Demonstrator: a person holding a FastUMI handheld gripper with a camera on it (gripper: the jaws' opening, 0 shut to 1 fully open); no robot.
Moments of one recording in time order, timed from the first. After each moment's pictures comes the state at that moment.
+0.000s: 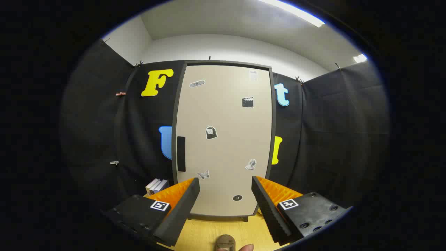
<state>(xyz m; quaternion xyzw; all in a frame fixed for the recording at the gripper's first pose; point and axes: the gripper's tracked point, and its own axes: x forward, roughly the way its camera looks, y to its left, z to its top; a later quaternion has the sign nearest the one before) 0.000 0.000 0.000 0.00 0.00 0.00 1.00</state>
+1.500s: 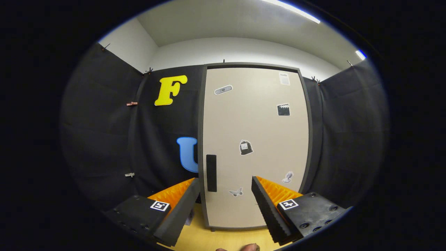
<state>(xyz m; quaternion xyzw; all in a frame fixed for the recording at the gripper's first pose) 0.072 0.107 0.033 0.03 -0.02 0.07 1.00</state>
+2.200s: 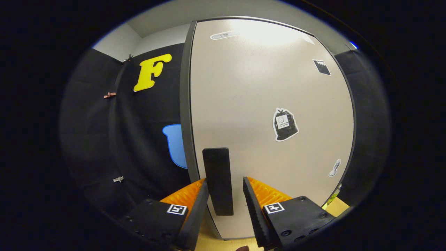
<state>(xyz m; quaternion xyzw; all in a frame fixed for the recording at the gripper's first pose) 0.241 0.151 -0.031 0.07 0.04 0.03 1.00</state>
